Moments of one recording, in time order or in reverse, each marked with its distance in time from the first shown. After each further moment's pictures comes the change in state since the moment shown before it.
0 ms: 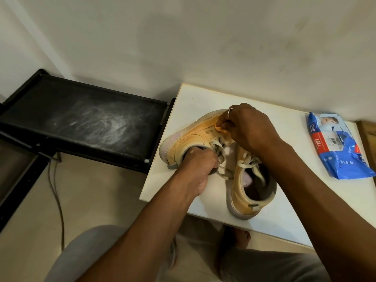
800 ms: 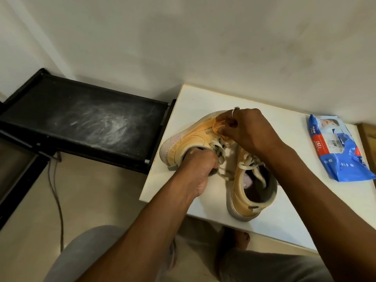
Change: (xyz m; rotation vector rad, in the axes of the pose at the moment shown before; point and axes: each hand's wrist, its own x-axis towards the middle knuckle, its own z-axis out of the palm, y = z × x) left_hand 0.003 0.000 -0.001 -0.041 -0.019 -0.007; right_hand -0.002 -0.001 0.001 0.299 -0.024 0.120
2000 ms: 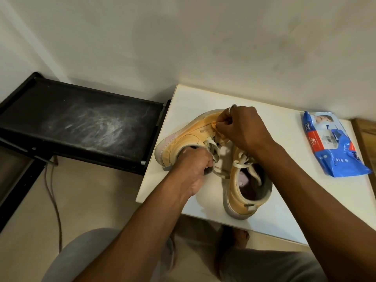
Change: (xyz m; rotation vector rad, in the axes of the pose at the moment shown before) left_hand 0.000 0.002 -0.001 -0.081 -0.008 -0.015; right_hand 0.004 0.000 0.007 -0.068 0.120 0.087
